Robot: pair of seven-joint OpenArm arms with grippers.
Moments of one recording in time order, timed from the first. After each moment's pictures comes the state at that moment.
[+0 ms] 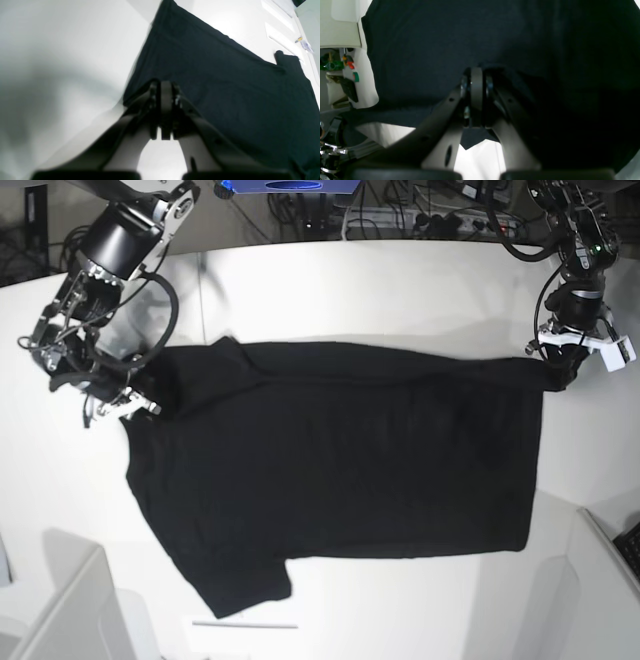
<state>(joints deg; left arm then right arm) 27.2 -11.0 -34.2 108.3 -44.6 -6.5 31.7 6.8 2.0 36.9 83.9 41.2 20.4 -77.9</state>
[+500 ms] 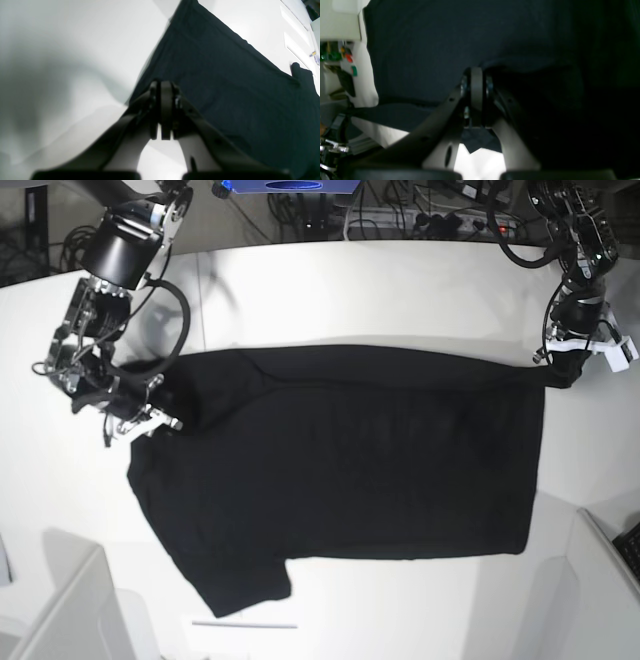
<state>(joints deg) 24.2 -11.3 -33.9 105.4 -44.7 -1.4 31.8 9.2 3.5 27.8 79.0 41.2 17.4 -72.1</state>
